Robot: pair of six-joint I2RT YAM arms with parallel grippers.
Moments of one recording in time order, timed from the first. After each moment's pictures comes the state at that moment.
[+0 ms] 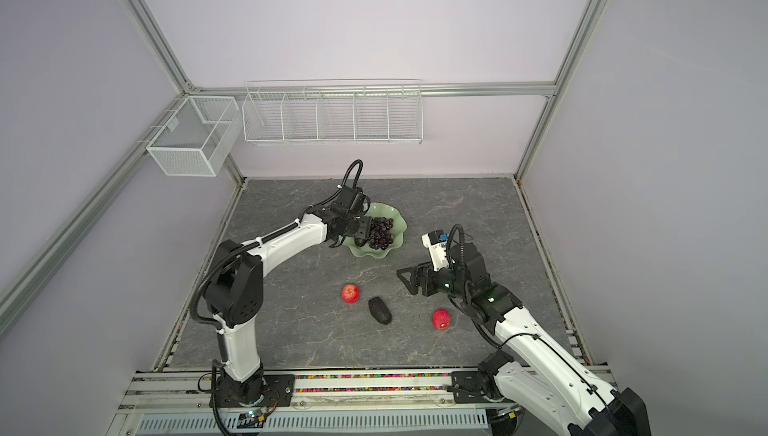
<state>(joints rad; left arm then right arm) -0.67 1.88 1.49 -0.54 -0.17 -0.32 0.53 0.87 0.61 -0.26 -0.39 0.44</state>
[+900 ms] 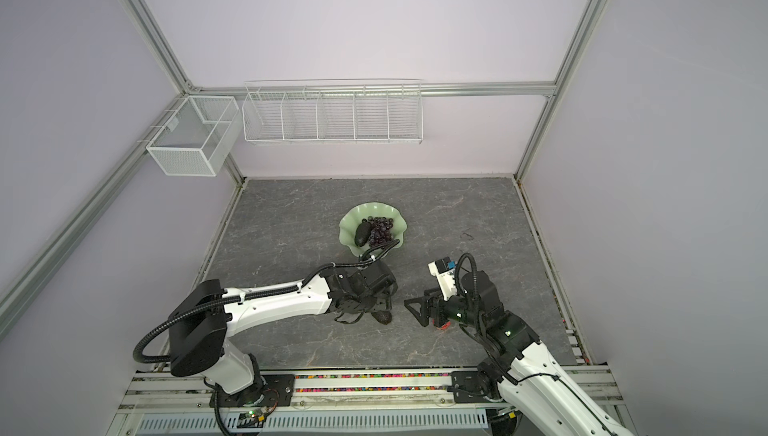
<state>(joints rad) -1.15 1.66 1.11 -0.63 -0.17 -1.10 0.57 0.57 0.43 -0.40 -0.46 0.43</state>
